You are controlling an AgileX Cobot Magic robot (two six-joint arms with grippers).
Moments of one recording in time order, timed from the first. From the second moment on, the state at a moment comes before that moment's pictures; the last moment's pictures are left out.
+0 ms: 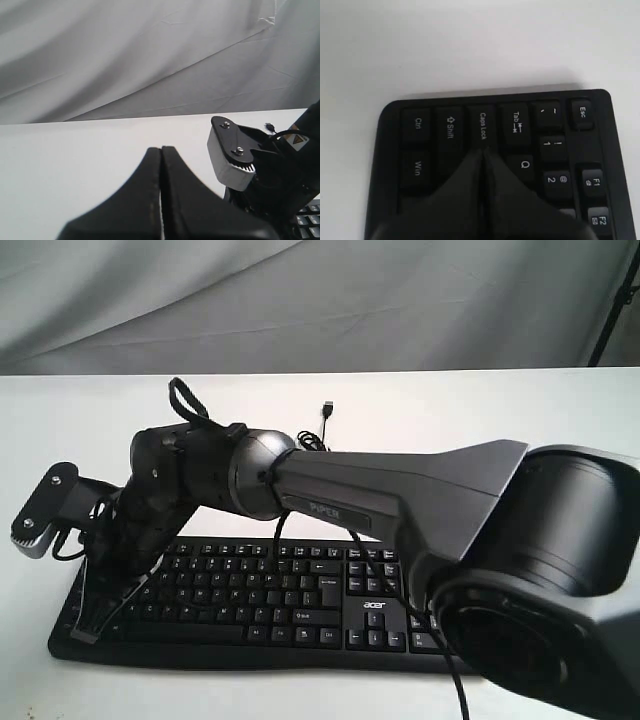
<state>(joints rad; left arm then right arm) 0.04 0.00 0.00 0.03 0.16 -0.02 1.09 2.44 -1.98 0.40 0.71 -0.75</state>
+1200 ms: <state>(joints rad) 0.04 0.00 0.00 0.03 0.16 -0.02 1.06 2.22 -1.74 0.27 0.70 -0.62</state>
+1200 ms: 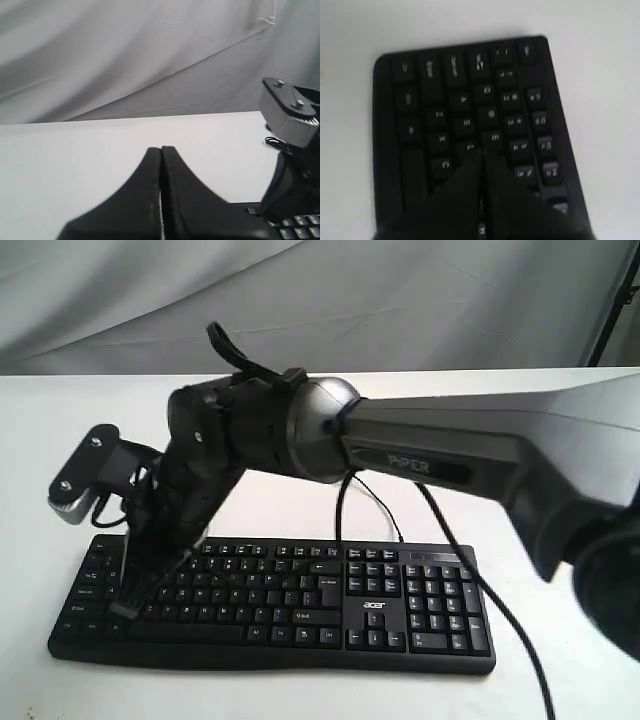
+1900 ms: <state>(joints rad) 0.04 0.00 0.00 0.03 0.16 -0.02 1.06 2.14 -1.48 0.26 0.55 -0.51</state>
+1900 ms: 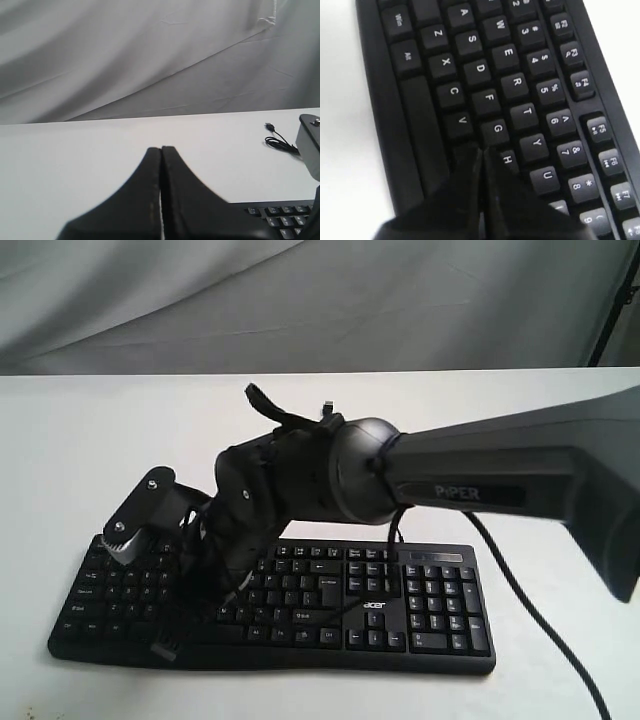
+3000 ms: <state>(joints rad) 0.04 0.00 0.00 0.03 0.16 -0.02 1.05 2.15 -1.54 0.31 0.52 -0.58</state>
